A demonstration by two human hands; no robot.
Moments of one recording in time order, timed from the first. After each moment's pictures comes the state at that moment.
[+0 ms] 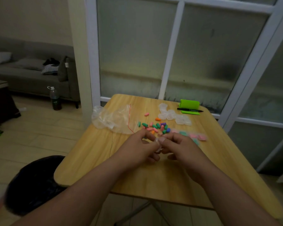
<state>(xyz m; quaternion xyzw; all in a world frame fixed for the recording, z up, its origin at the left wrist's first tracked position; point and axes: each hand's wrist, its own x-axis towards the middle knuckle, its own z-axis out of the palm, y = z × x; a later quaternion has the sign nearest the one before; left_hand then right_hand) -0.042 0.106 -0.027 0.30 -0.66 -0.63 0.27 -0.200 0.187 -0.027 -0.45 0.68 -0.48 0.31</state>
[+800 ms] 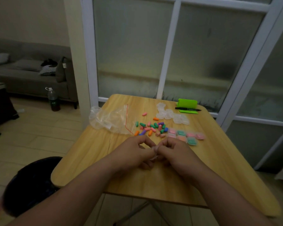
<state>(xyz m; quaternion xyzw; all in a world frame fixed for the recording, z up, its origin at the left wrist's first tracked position) -0.033 0.097 -0.033 0.30 -0.72 -0.60 0.18 -0.196 0.188 -0.035 -0.46 0.71 -0.44 0.30</state>
